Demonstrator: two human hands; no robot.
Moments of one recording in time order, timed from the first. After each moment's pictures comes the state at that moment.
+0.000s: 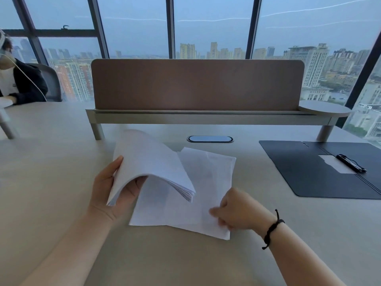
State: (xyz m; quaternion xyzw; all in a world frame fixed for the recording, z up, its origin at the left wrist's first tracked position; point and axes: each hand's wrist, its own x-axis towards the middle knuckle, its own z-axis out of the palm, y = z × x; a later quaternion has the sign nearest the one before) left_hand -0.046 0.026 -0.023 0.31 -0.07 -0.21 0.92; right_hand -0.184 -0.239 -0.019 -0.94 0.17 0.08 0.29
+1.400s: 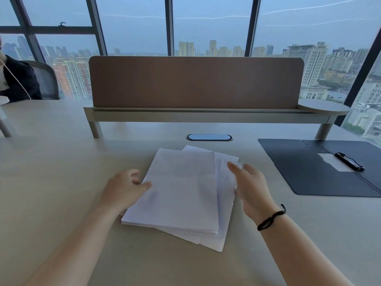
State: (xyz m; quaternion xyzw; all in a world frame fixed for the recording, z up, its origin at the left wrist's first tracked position) left_hand -0.042 0.015 -0.039 0.92 -0.06 0.01 0.39; right_hand -0.163 -0.254 -0.019 -0.63 0.30 -0.19 0.69
